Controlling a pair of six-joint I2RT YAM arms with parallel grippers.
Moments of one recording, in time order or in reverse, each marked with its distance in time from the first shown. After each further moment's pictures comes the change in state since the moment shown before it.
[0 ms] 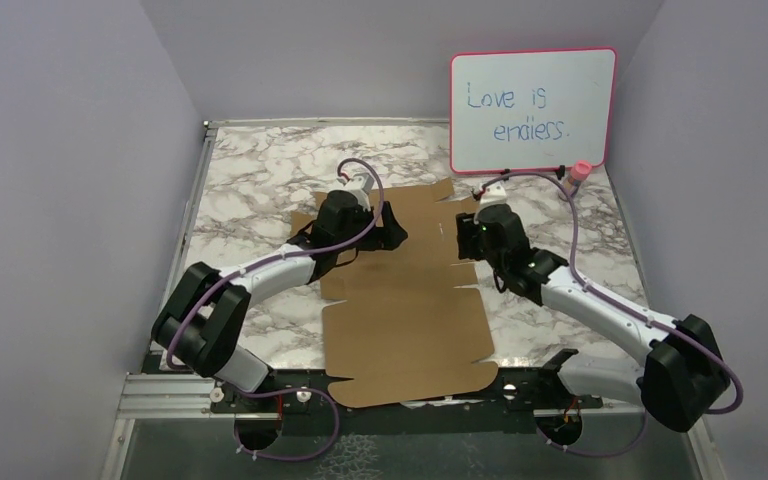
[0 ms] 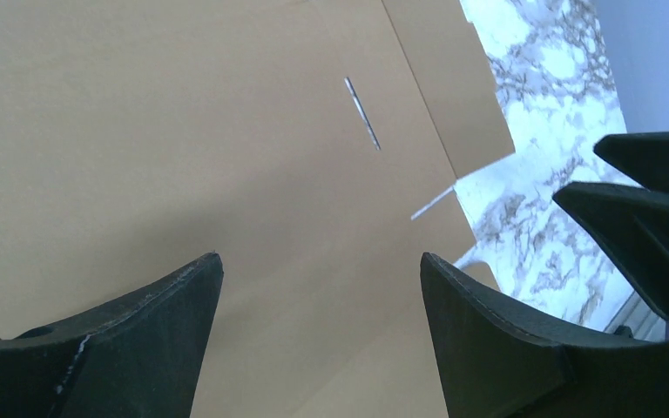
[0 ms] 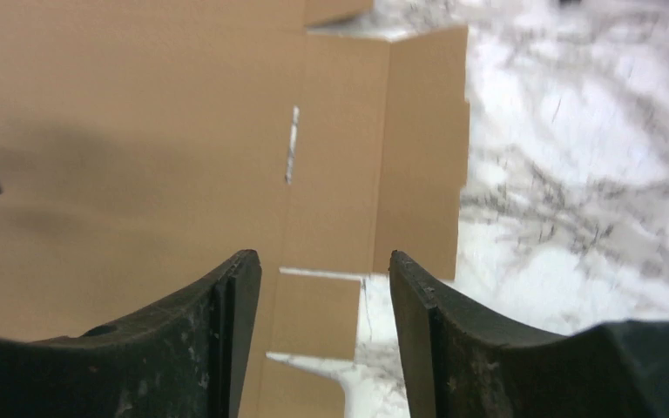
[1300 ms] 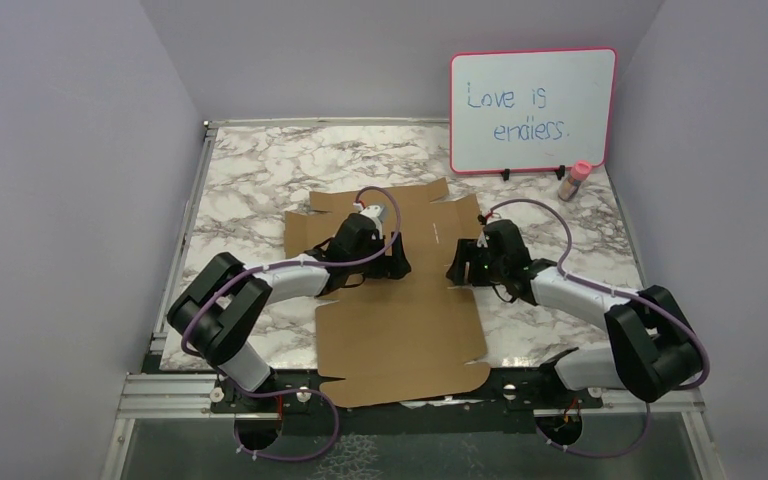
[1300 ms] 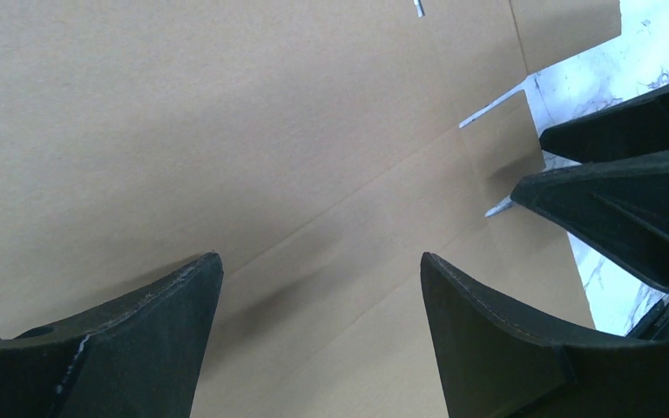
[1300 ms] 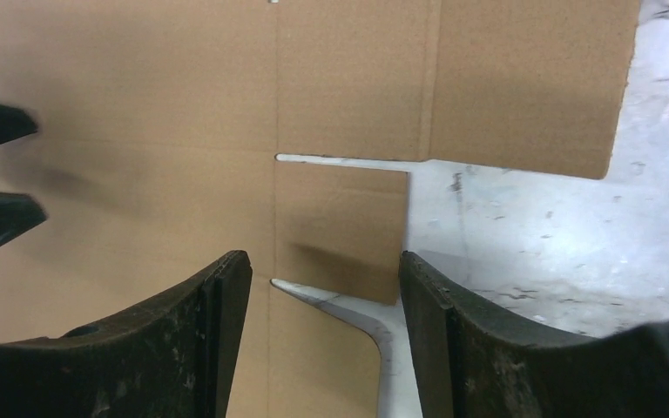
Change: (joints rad) left arm -0.111 0.070 -0.082 -0.044 -0.044 -0.010; right arm -0.193 0.137 -0.221 0.107 -0.444 0.289
